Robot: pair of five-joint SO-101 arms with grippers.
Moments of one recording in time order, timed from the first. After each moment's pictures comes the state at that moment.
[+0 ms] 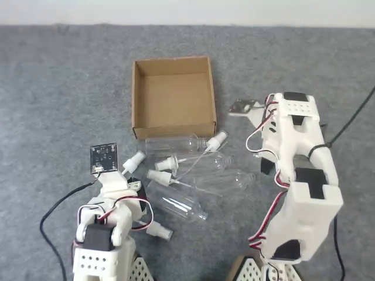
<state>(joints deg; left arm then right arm) 0.2 -103.4 97.1 72.0 19.9 0.6 20.4 5.8 82.9 57.8</state>
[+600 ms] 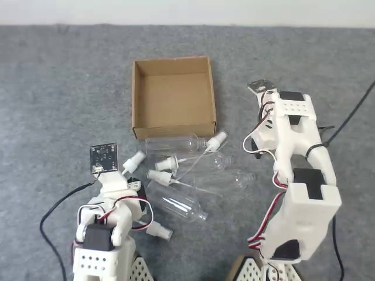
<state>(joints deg) 0.2 -103.4 97.1 72.0 19.9 -0.3 20.4 5.8 74.7 22.8</state>
